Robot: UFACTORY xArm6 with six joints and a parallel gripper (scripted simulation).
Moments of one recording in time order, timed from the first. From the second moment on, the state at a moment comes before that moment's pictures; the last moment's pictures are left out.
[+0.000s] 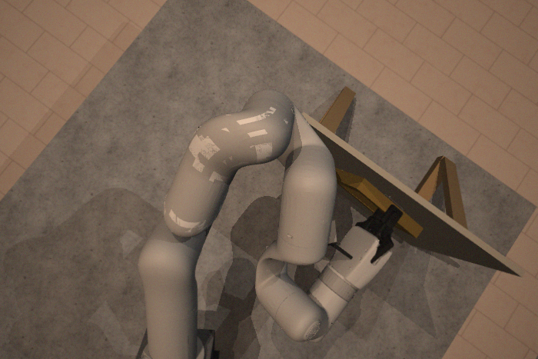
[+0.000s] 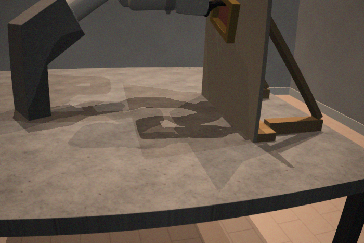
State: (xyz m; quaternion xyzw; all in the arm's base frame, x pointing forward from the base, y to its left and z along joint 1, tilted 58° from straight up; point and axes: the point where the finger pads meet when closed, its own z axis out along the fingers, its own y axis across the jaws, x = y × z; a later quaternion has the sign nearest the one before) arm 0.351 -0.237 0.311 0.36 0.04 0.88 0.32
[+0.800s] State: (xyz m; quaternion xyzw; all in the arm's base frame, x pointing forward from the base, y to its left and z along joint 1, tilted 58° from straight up) arm 0.347 -0.235 0.315 0.35 0.07 0.86 0.37
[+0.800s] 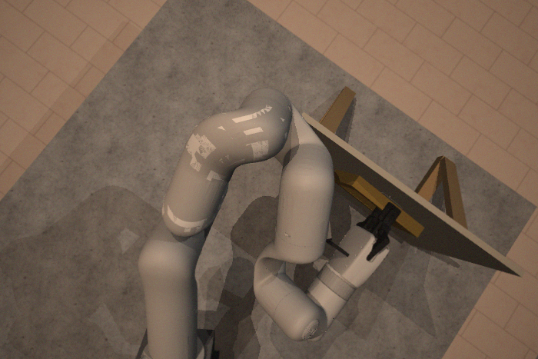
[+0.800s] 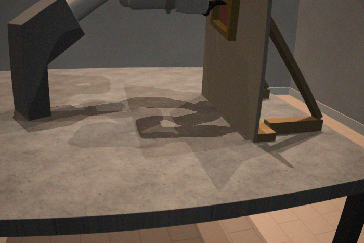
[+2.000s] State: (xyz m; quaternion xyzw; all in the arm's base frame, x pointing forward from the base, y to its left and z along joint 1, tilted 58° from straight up) arm 0.343 -0.229 0.320 0.34 0.09 0.83 0.44
